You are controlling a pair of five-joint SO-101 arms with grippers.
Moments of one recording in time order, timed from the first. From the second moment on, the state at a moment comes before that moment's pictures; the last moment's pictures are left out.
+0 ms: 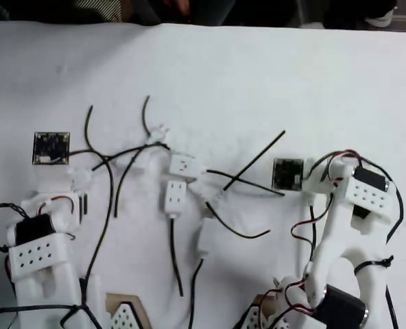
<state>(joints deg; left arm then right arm) -26.2 -55.0 71.0 52.4 -17.6 23.6 -21.1 44.0 51.4 110.7</state>
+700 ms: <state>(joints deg) -26.2 -55.0 71.0 52.4 -17.6 17.6 -21.1 70.1 19.4 120.5</state>
